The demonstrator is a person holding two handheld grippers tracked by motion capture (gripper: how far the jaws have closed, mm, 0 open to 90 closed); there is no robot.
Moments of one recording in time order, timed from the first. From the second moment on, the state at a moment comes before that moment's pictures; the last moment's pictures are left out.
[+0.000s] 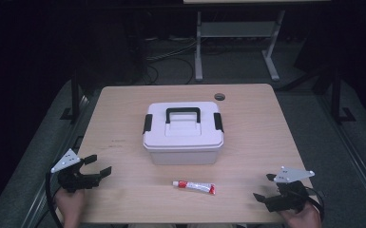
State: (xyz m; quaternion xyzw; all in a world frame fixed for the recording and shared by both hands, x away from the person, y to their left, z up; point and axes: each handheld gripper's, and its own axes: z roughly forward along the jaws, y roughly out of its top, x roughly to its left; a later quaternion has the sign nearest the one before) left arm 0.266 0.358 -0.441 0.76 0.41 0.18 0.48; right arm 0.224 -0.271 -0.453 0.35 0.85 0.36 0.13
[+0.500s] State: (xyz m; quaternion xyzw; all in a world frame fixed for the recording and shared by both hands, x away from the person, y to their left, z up) left arm 0.265 0.361 -0.441 0.76 0.41 0.18 0.48; right arm 0.229 -0.262 -0.435 0.32 0.87 0.35 0.12
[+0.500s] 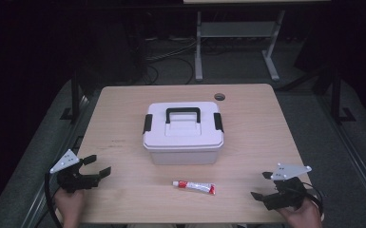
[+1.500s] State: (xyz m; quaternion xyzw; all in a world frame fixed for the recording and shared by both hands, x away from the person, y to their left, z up) left arm 0.266 0.365 -0.441 0.75 0.41 0.18 0.49; right arm 0.300 -0.212 -0.328 0.22 0.93 0.30 0.08
